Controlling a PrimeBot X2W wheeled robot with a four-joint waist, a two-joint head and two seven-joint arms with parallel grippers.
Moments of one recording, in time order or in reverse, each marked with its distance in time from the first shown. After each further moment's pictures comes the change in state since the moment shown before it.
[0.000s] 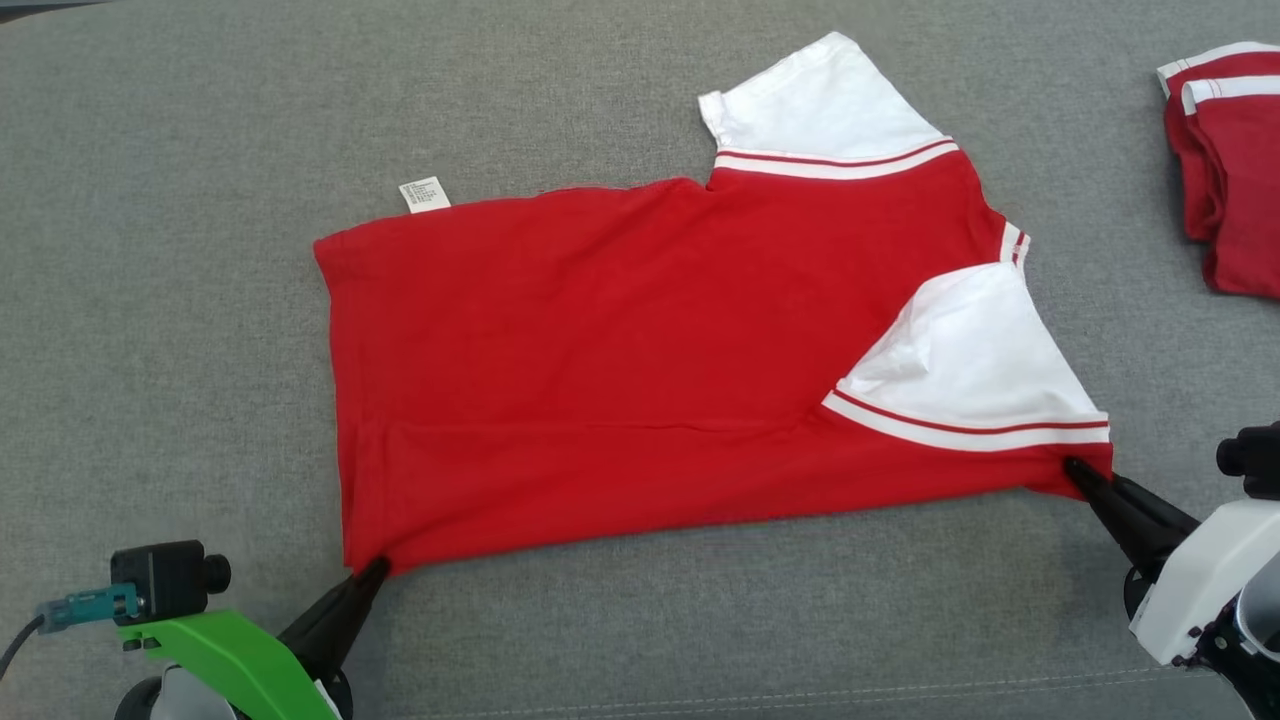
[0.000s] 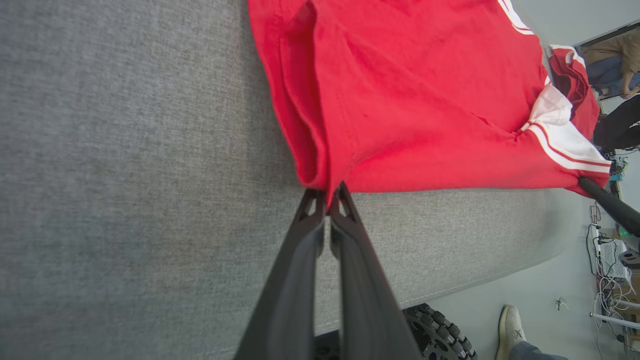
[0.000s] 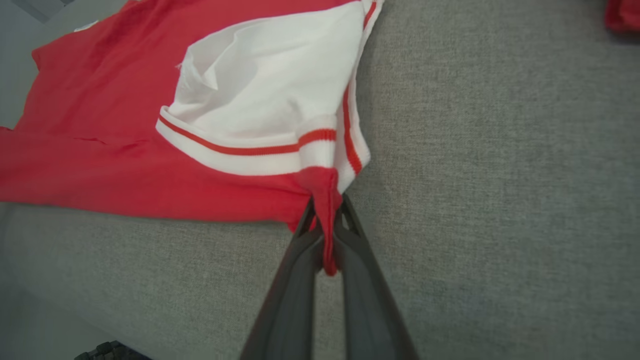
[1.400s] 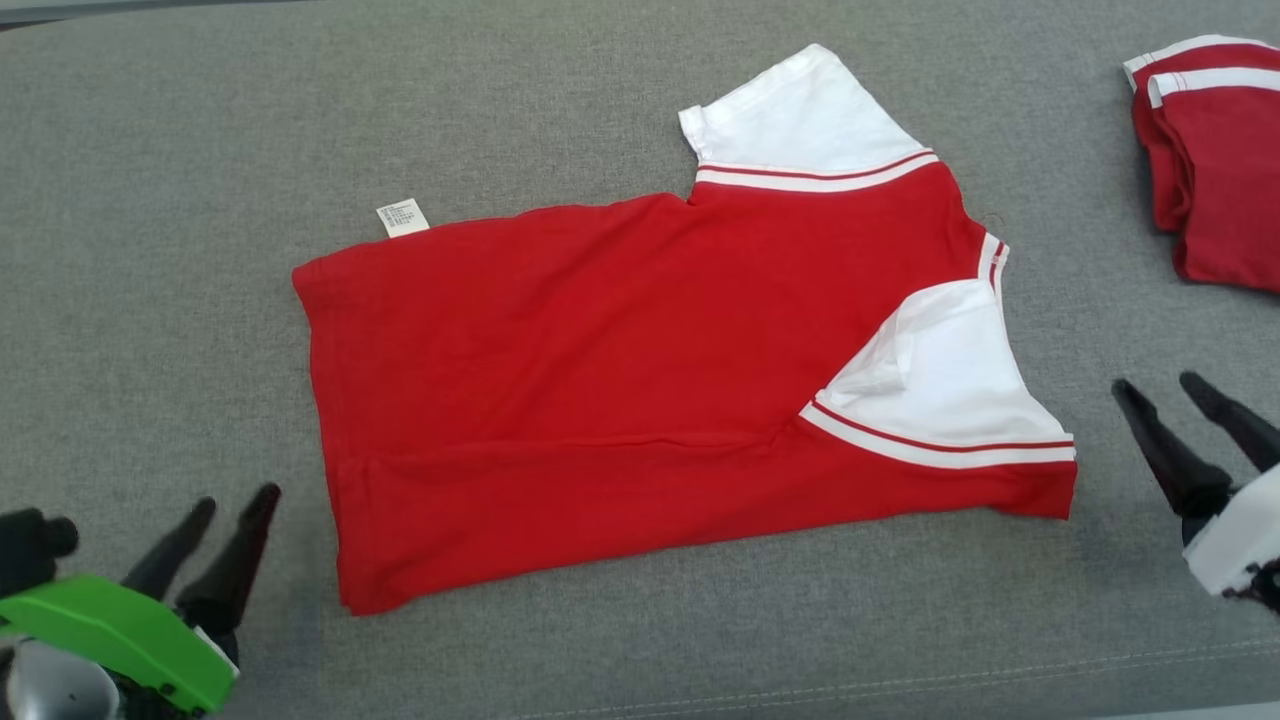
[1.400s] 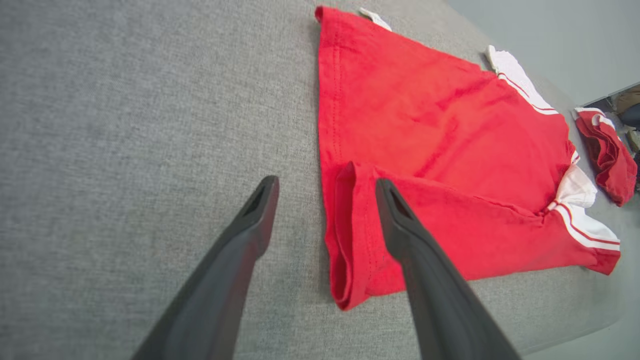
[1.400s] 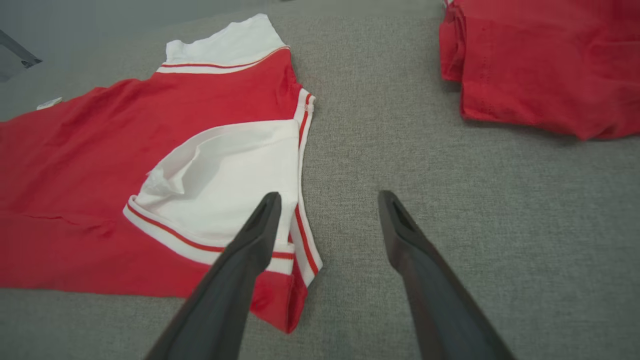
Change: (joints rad) left arm 0.013 0.046 0.133 -0.044 0.026 0.058 -0.069; right arm 0.014 -0.036 -0.099 -0.070 -0.005 -0.080 -0.022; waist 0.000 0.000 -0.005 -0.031
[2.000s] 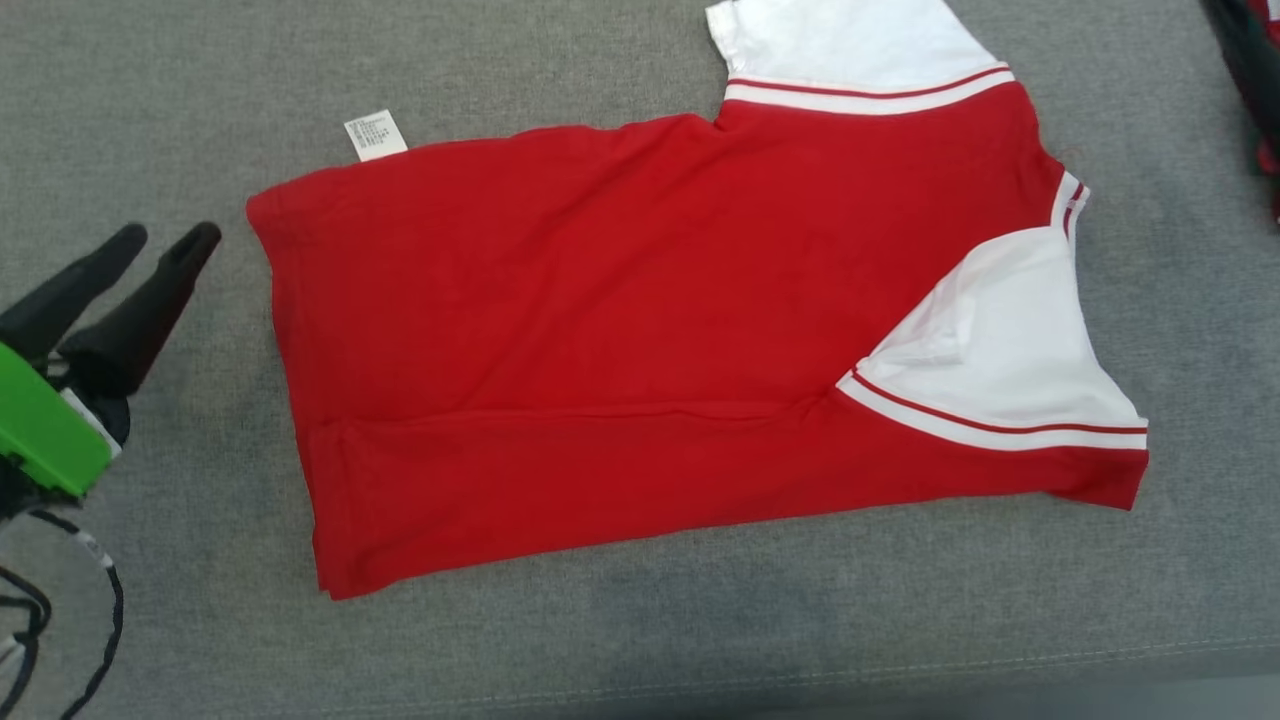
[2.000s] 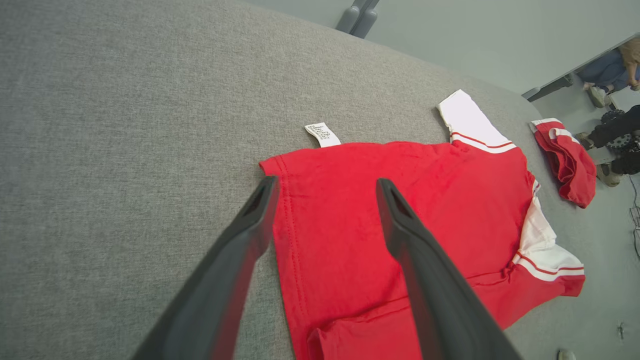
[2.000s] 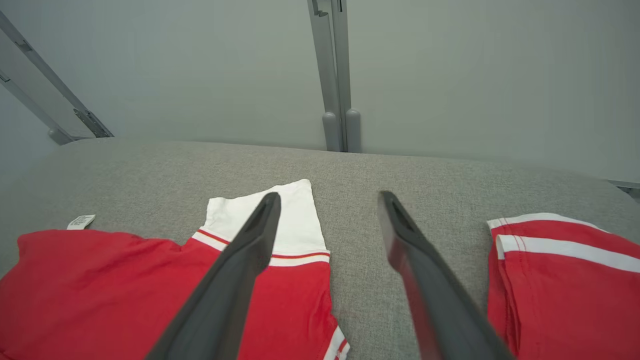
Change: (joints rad) left arm -0.411 0.154 0.024 -0.097 -0.132 0.007 0.255; right arm -0.553 -0.039 -0.007 -0.065 0.002 -0.018 0.182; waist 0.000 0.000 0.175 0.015
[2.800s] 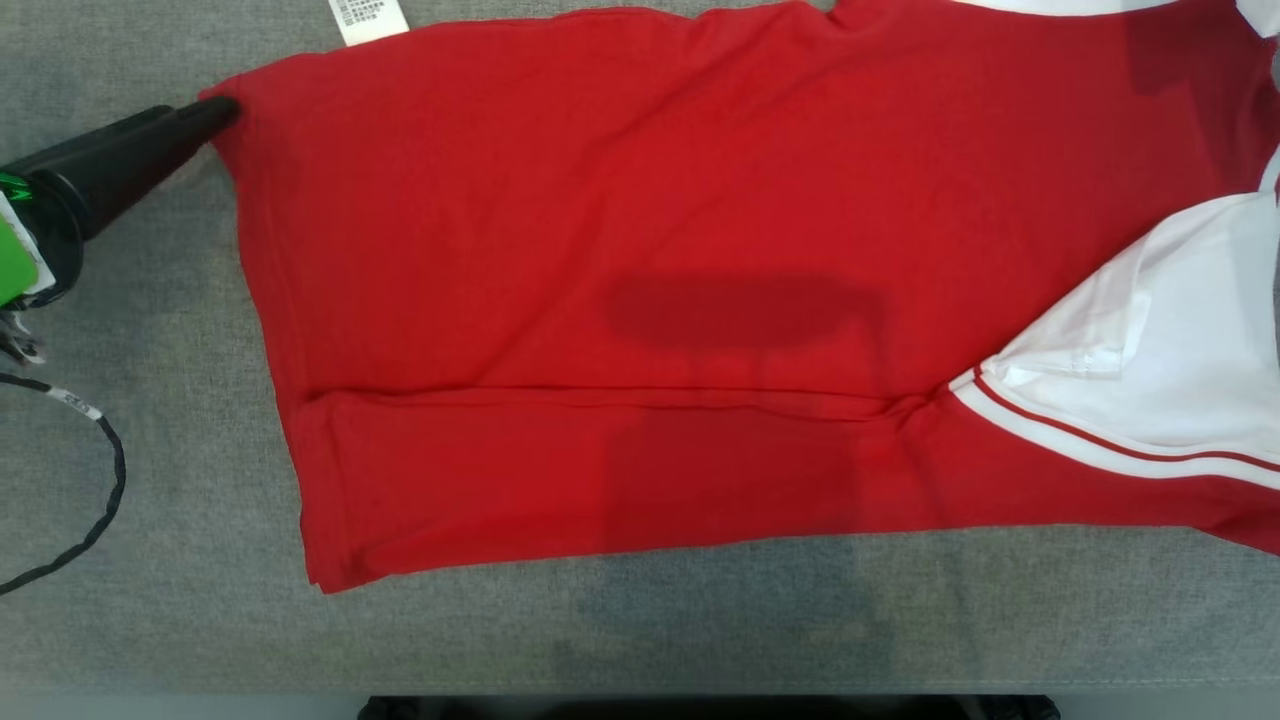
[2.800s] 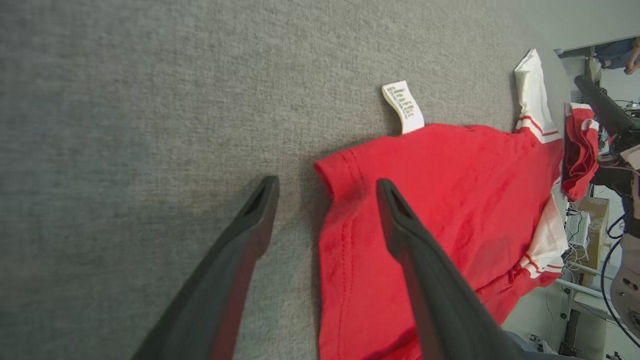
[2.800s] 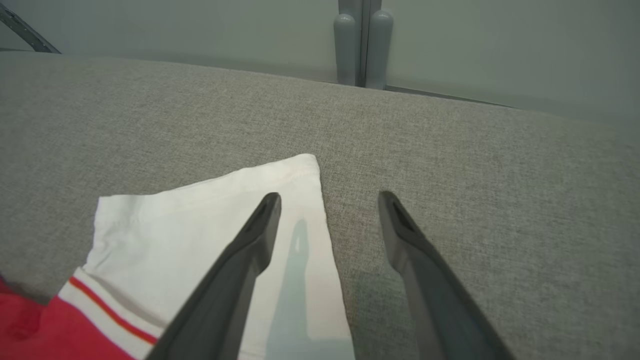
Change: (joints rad) left arm -0.384 0.001 -0.088 0.195 -0.230 0.035 0.327; right arm -0.478 0.103 0.193 0.270 -0.141 -0.027 0.202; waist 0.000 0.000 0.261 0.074
